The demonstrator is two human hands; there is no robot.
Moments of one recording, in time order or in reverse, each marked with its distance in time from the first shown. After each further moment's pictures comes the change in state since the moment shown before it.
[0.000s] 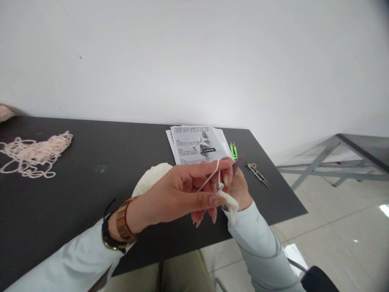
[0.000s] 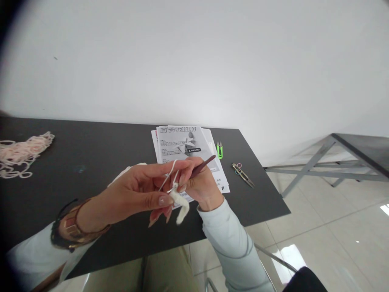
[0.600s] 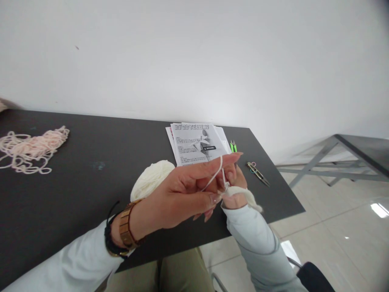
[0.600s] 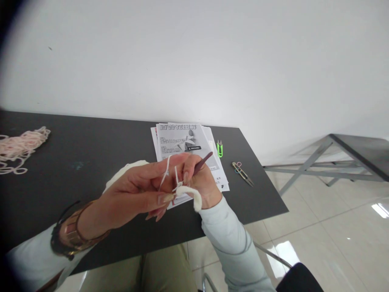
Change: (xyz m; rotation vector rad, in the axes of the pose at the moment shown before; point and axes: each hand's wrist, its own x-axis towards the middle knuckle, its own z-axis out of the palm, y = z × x) left_hand -0.002 -0.002 0.011 -0.050 0.019 0.140; right_hand 0.000 0.009 -0.005 -0.153 0.088 0.032
